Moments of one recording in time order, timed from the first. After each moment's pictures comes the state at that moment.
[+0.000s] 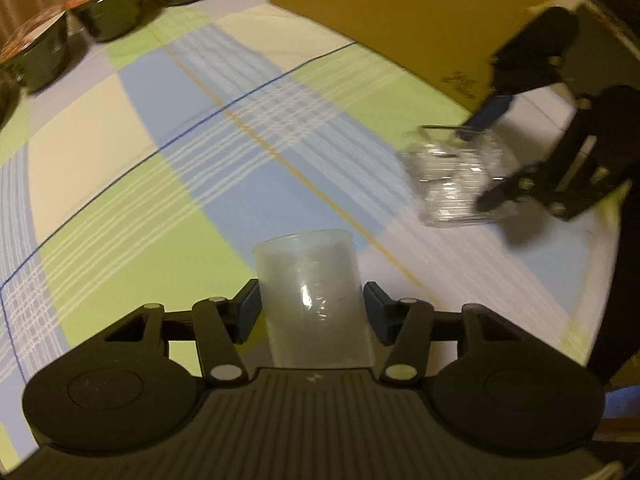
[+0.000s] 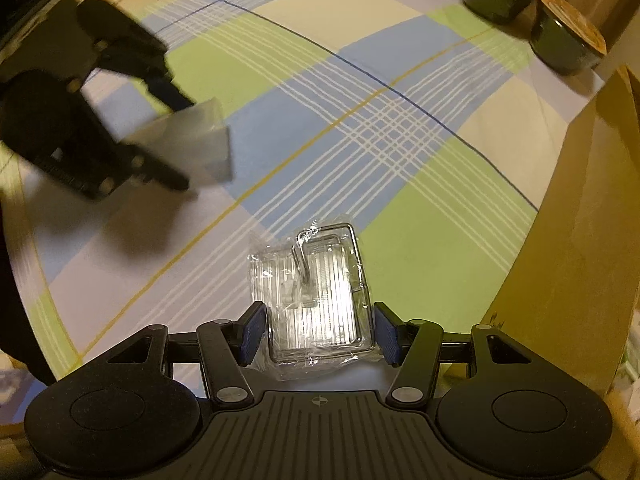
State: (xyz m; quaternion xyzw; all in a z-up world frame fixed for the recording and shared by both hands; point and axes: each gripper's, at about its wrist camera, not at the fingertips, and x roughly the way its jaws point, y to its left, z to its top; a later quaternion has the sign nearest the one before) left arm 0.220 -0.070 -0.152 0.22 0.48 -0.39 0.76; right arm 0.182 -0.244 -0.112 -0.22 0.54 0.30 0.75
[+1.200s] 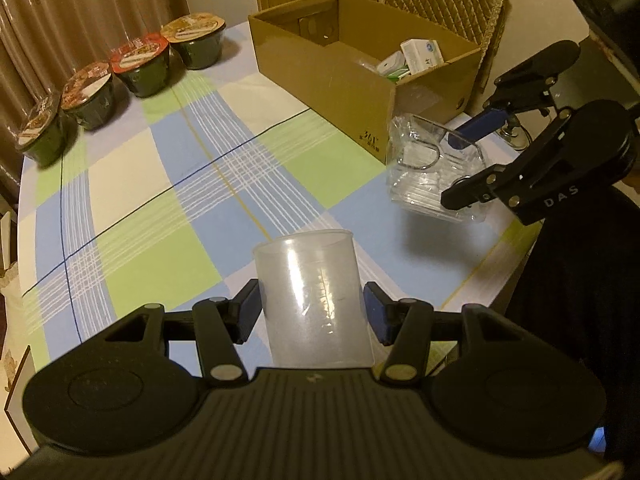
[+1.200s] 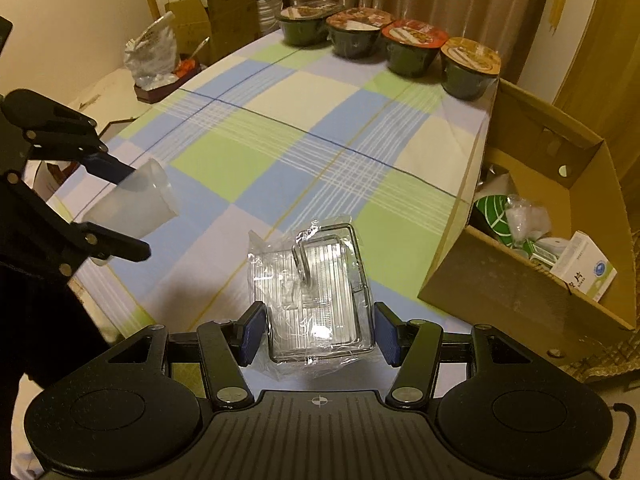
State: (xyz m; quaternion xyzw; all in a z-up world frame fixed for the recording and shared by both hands) left arm 0.088 -0.089 -0.035 0.21 0.44 -0.33 0.81; right arm 0.072 -0.286 -0.002 -0.14 0.47 0.25 0.84
